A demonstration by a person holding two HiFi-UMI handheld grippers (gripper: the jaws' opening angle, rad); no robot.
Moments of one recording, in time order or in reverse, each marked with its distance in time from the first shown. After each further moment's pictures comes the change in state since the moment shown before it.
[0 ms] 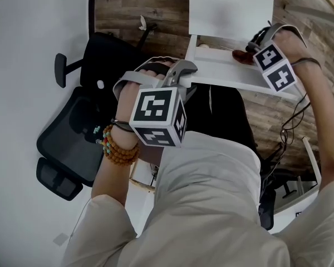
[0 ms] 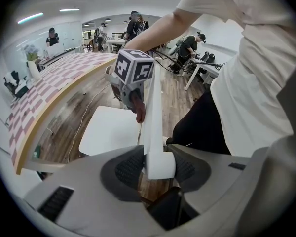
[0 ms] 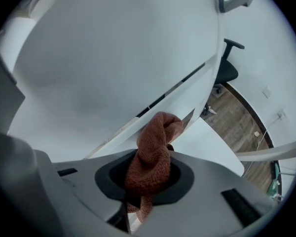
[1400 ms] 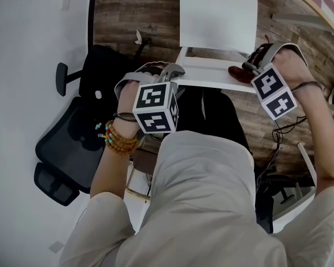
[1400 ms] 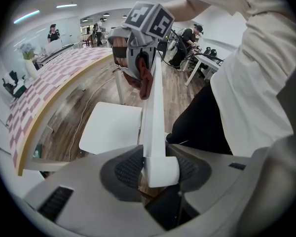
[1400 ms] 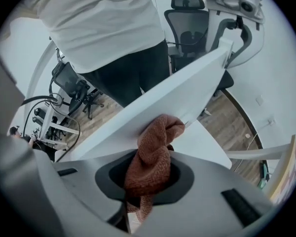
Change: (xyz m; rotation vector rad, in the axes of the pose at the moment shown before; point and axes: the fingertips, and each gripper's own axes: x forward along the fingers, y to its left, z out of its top) left arm 0.009 0.002 -0.001 -0.006 0.064 -0.006; right arm -0.077 0.050 0.009 -0.024 0.060 -0.062
